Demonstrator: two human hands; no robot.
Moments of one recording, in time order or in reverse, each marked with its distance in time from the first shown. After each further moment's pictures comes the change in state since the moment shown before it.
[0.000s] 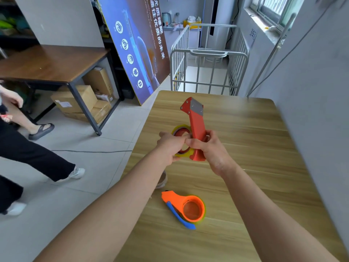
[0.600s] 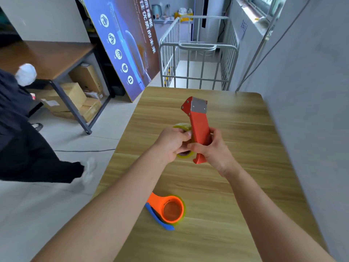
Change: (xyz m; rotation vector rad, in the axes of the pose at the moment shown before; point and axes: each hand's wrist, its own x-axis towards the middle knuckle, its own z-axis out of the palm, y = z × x) left_hand -0.013 0.019 0.072 -0.203 -0.273 0.117; right_hand -0.004 -0.001 -0.079 -0.170 0.041 -0.067
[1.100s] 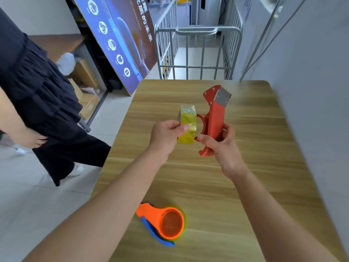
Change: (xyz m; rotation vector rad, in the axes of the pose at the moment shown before) left_hand 0.067 -0.009 -0.008 0.235 0.207 0.236; right_hand 0.050 0.027 -0.019 0.249 0.144 0.008
